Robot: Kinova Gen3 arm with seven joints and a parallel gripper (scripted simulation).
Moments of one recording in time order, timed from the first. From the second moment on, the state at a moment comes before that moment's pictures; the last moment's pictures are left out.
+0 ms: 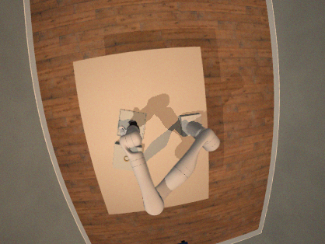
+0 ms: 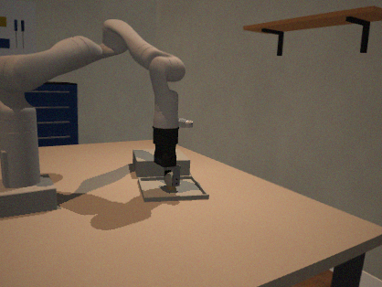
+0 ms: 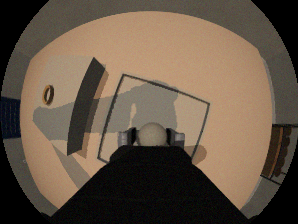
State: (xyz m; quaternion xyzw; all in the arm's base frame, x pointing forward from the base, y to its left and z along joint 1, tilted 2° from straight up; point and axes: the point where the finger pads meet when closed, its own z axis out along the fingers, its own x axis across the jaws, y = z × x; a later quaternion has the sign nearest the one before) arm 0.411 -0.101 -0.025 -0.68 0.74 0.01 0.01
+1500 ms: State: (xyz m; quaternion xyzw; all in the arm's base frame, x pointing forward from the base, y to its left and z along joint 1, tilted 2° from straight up) arm 0.409 -0.104 -0.030 -0.68 0.74 0.01 0.00
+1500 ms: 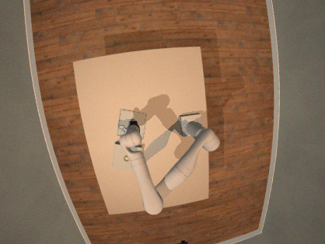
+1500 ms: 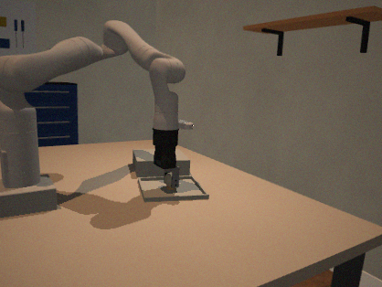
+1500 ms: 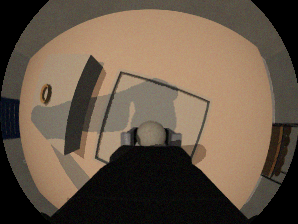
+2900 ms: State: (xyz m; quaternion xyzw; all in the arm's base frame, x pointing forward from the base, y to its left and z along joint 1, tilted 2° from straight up) arm 0.409 -0.105 0.020 -0.68 0.74 0.01 0.00
